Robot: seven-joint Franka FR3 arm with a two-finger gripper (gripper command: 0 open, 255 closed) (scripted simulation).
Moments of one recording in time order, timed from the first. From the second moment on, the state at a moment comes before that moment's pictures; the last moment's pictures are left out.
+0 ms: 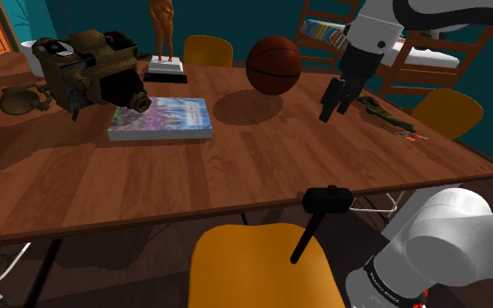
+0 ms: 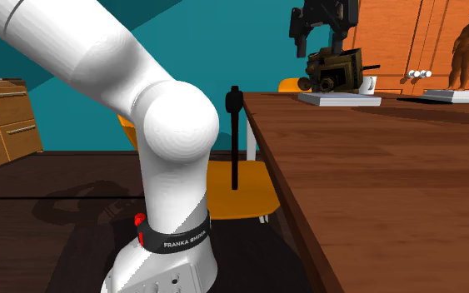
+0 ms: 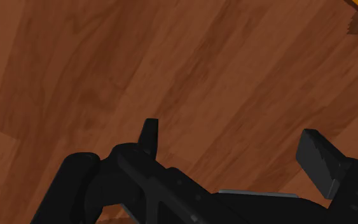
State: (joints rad) arm 0.02 -0.80 0.02 -2.37 0.02 1.63 -0.05
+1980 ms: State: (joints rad) arm 0.37 -0.82 0.33 -2.56 0.15 1.64 -0.19
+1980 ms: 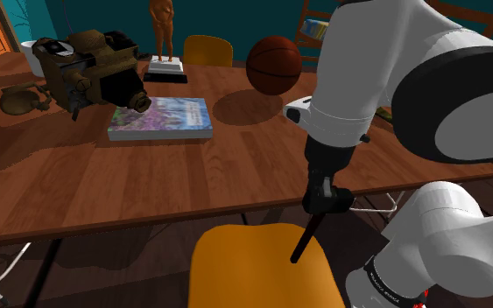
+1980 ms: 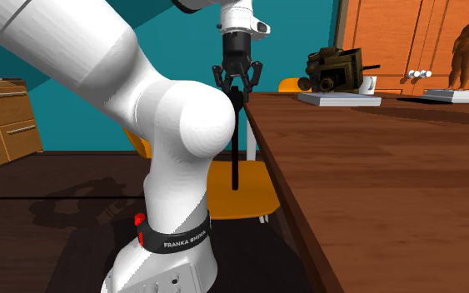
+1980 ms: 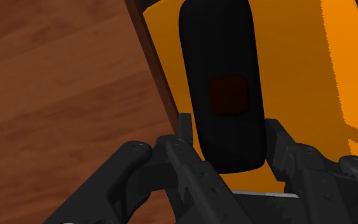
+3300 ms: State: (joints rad) arm 0.35 -0.80 0.30 -2.39 0.12 1.49 -0.20
